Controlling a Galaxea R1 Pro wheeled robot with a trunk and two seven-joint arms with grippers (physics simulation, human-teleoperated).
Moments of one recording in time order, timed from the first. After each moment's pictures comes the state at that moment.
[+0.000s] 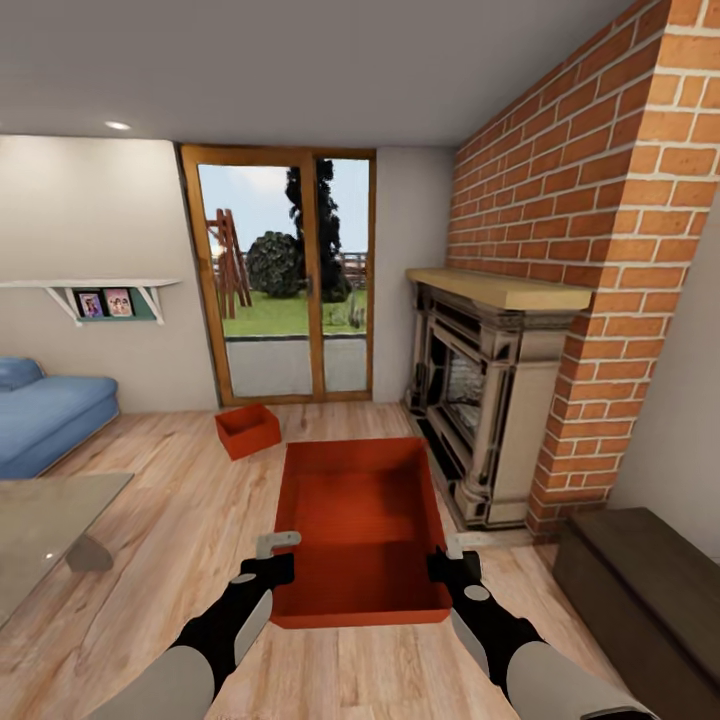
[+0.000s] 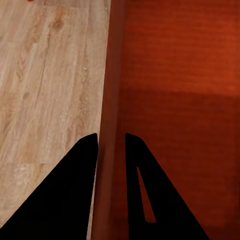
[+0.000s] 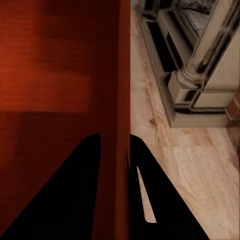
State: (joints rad) left arm -0.62 -0.10 -0.08 -0.44 0.15 0.11 0.17; right arm -0.67 0.09 0.10 -0.27 0.03 -0.16 -0.16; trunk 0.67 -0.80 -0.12
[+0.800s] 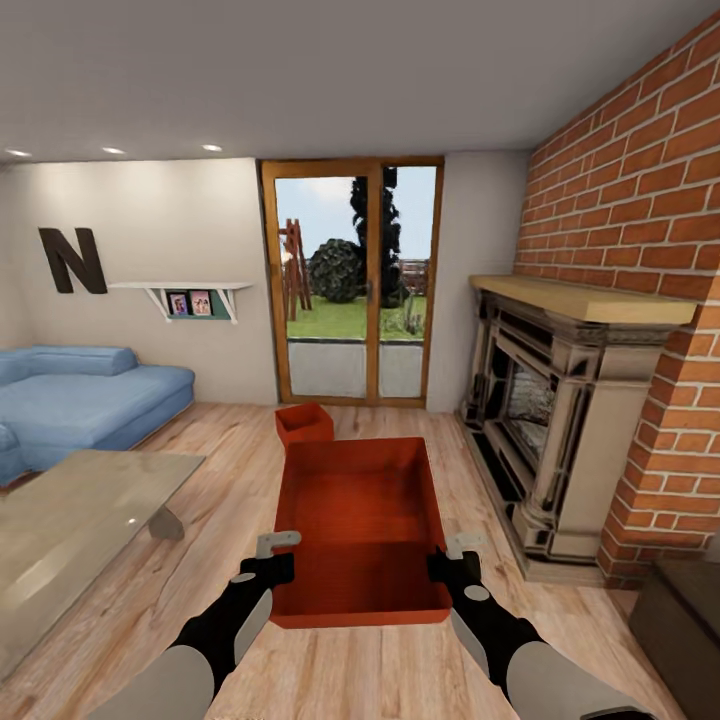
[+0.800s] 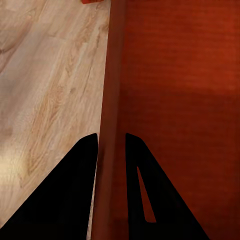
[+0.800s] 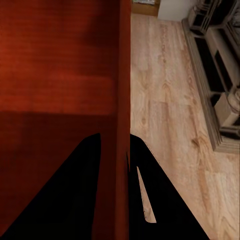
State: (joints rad) left arm -0.62 -0.10 -0.08 -0.44 0.15 0.12 0.17; right arm -0.67 0.09 0.10 -0.27 0.02 -0.16 -0.16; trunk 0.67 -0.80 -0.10
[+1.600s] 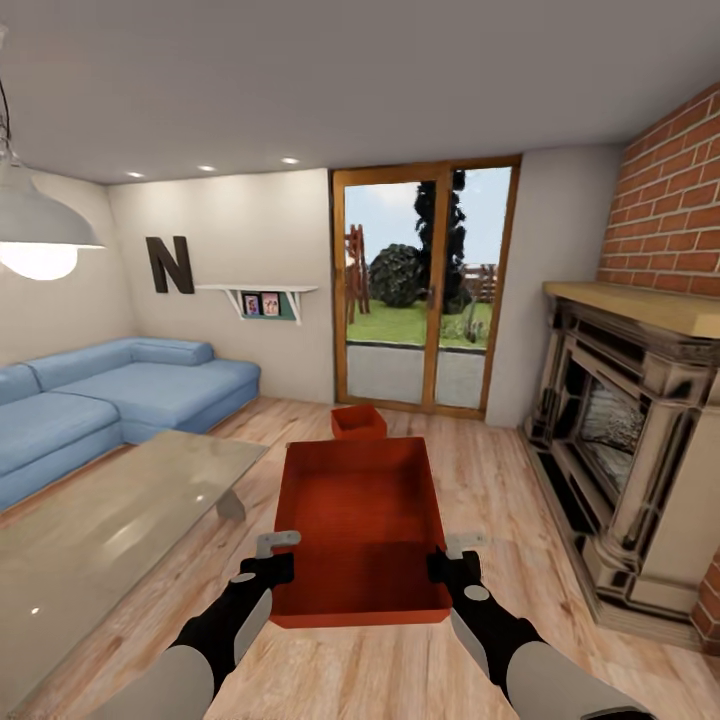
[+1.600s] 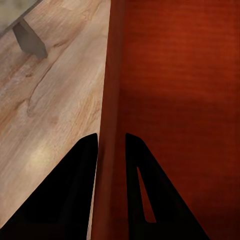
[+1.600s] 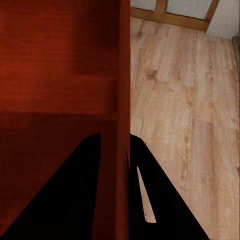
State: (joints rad) left arm -0.62 -0.10 -0.08 -0.44 0.15 0.12 0.17; right arm -0.67 0.09 0.10 -0.27 0.02 -0.16 -0.16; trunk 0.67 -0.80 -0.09
